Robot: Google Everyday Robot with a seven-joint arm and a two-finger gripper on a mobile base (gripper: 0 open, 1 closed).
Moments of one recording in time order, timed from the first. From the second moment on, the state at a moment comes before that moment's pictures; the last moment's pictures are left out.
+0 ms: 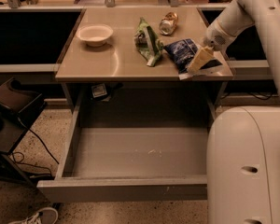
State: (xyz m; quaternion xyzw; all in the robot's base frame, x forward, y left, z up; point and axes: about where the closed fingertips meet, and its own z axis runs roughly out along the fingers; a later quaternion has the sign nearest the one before) arm 0.730 -0.213 0.825 -0.54 0.80 0.12 0.21
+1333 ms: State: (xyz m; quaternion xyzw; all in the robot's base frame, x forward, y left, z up) arm 0.639 -0.227 0.905 -0.57 0.77 0.11 0.27
